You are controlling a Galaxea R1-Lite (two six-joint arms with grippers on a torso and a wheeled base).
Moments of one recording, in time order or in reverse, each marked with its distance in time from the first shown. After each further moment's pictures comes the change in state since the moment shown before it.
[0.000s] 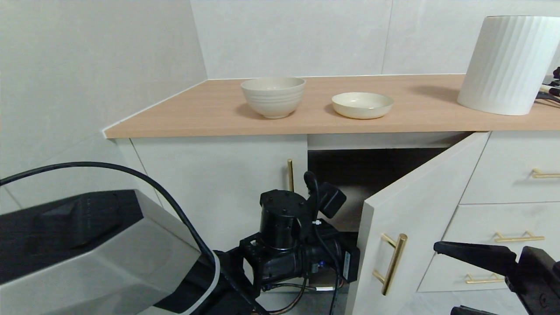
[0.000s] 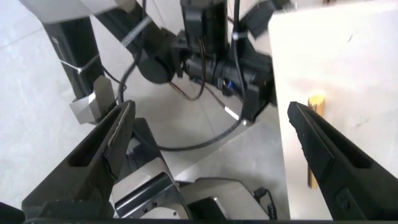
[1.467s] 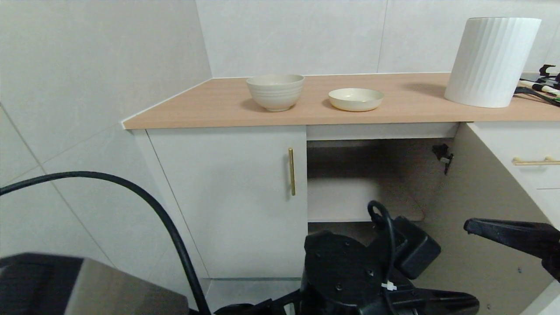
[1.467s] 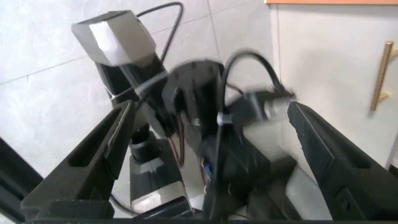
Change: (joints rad) left arm -0.267 -0.068 -0.006 -0.050 0.053 -0.093; right arm 0.049 -0.087 -0.092 0.003 0.070 0.001
